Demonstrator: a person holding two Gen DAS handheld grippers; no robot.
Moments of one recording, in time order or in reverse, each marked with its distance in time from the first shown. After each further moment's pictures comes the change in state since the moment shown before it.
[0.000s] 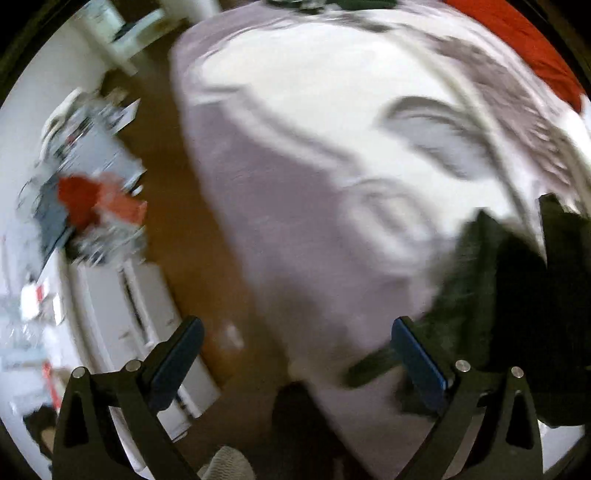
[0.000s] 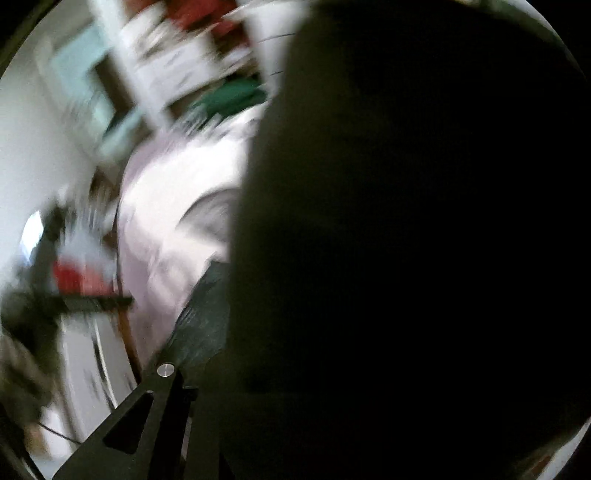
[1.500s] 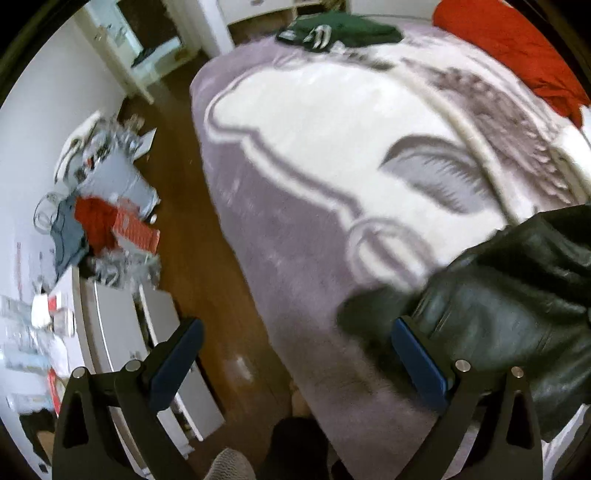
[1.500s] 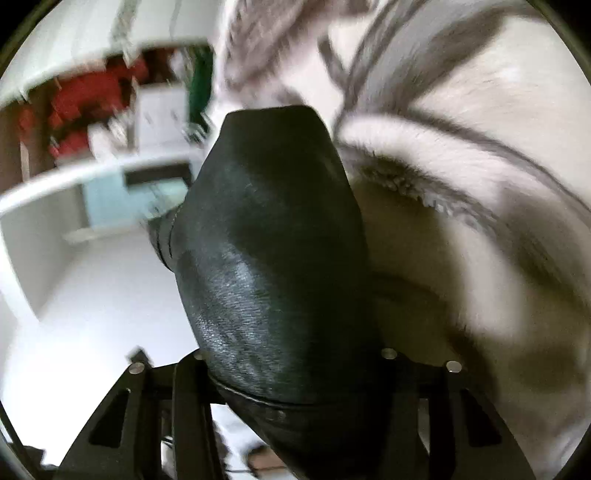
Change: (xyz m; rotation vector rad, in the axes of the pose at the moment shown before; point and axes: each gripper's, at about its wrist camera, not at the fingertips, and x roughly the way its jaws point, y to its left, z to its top) left arm -0.037 -0.033 0.015 0.022 -0.194 0.016; right arm 0.132 -0.114 -0.073 0.905 0.200 0.798
